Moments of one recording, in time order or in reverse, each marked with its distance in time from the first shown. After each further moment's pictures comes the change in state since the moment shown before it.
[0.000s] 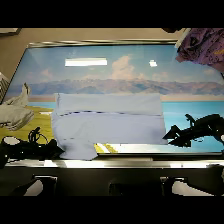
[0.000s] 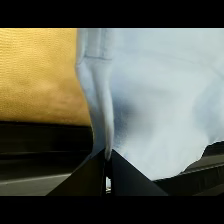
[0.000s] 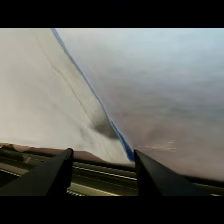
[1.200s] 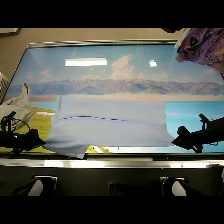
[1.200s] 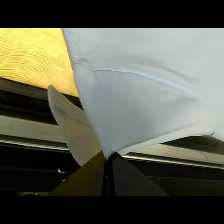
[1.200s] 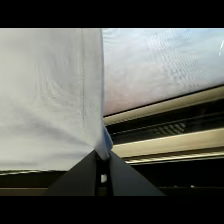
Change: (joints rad) left arm -0.016 0.231 0.371 0.220 -0.333 -0.270; right arm 0.000 0.398 -0.043 -0.087 -0.153 0.280
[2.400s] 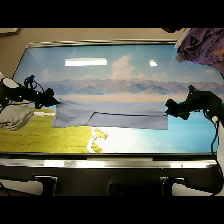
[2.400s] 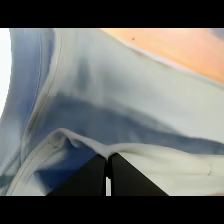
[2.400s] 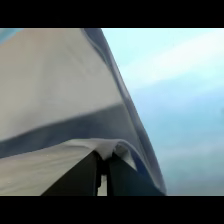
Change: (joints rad) left arm -0.183 -0.869 0.712 -0.120 0.328 0.010; right arm 0.267 -0.464 0.380 -0.038 0.495 0.070
